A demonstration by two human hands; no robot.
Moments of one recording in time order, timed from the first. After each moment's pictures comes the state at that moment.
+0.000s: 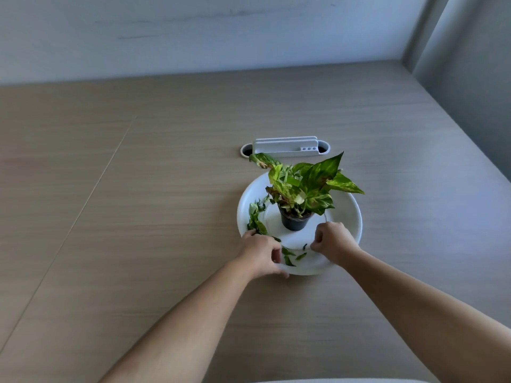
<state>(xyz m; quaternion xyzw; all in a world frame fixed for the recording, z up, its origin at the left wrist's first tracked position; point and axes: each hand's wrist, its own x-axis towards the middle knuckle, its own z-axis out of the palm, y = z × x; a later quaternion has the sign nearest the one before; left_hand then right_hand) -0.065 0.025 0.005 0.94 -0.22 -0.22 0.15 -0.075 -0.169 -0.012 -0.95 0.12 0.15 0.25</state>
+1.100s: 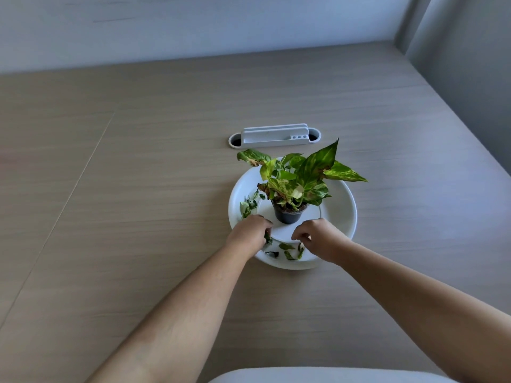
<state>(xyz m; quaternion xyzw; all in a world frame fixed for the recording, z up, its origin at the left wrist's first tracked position) -0.033 0.010 -0.012 0.95 -0.21 -0.21 0.12 -0.082 -0.172 -0.014 -0.96 -0.06 0.16 0.24</state>
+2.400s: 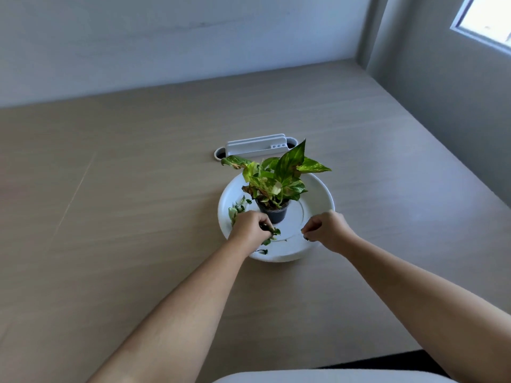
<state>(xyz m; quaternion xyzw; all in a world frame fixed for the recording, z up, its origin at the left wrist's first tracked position) -0.064 -0.008 0.027 0.92 -0.13 -0.17 0.33 -0.121 -0.195 0.019 -0.88 0.20 0.11 0.43</state>
